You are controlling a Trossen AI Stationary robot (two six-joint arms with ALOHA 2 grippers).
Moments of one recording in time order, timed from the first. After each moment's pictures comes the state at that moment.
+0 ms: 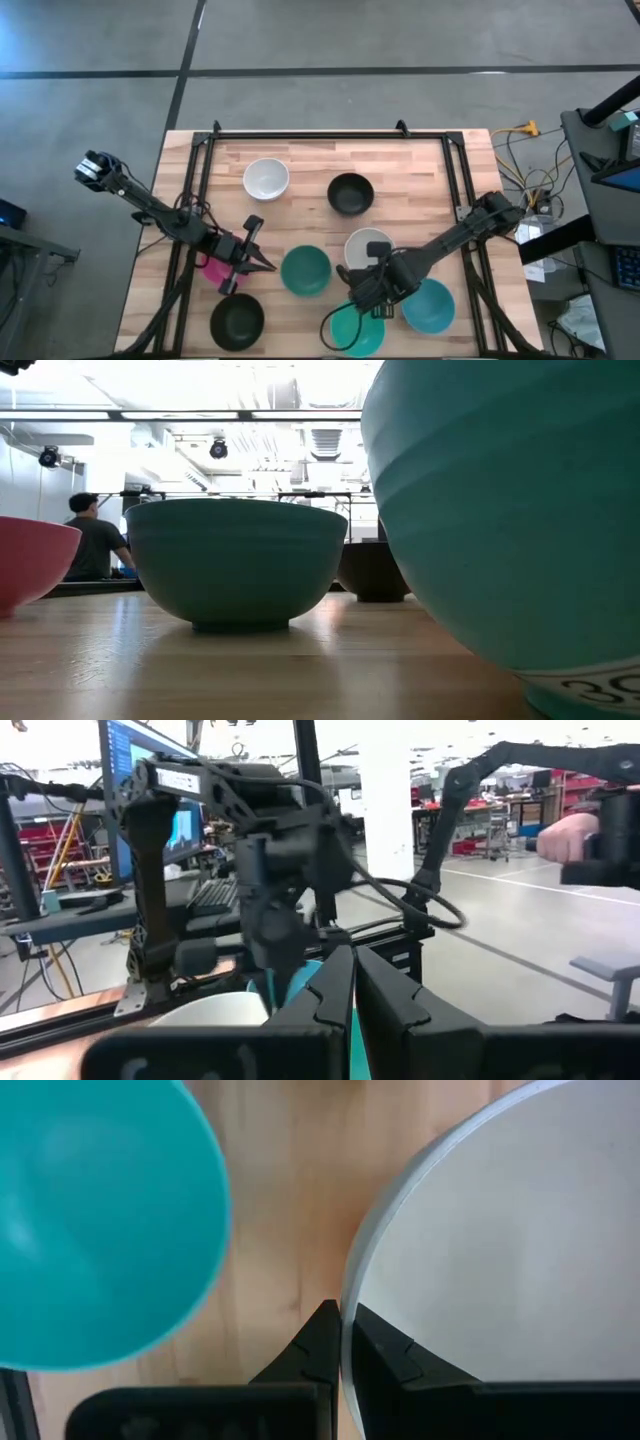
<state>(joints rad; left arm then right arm) -0.53 1.00 0.50 0.66 -0.15 0.11 0.54 1.90 1.67 -1.24 0.15 0.53</state>
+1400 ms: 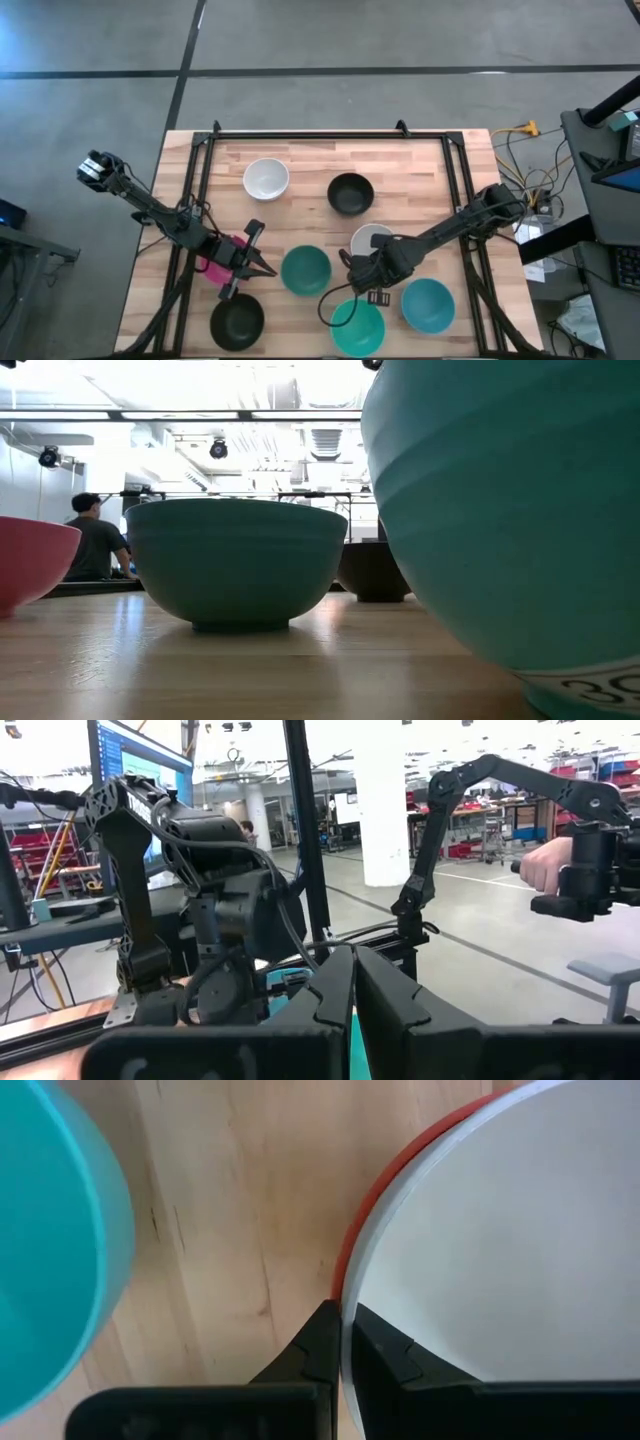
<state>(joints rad) -0.56 1.04 0.53 0.68 -0.17 0.12 0.46 1.86 1.44 -1.07 0.08 0.58</state>
